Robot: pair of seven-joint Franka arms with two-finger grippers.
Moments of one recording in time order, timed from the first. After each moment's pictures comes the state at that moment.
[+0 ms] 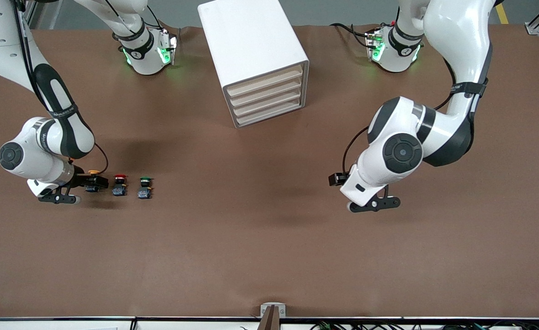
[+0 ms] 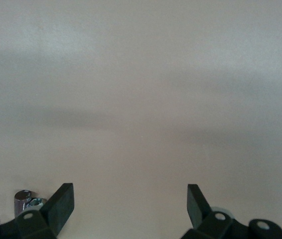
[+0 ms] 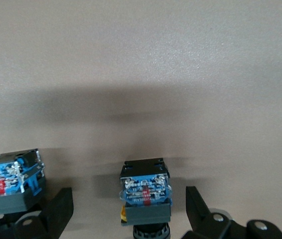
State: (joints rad) left arm -0.27 0.55 -0.19 -1.40 0.02 1.82 -0.57; right arm -0.23 0.50 0.00 -2.06 0.00 2.50 -0.15
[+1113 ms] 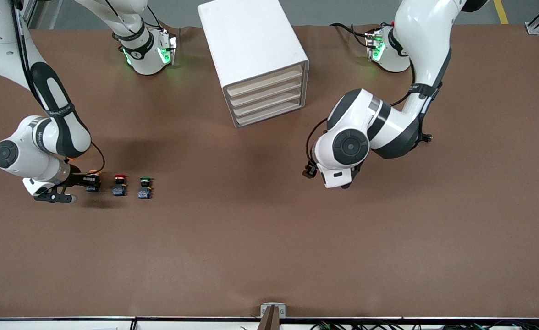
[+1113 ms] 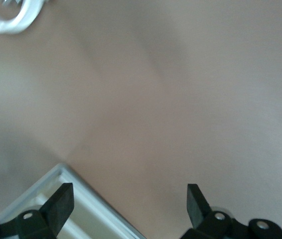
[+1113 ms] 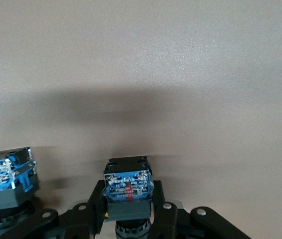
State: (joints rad) left arm -0.40 0.60 -0.21 -1.42 -0.18 1.71 -1.74; right arm -0.24 0.49 0.00 -2.06 0.00 2.50 -0.17
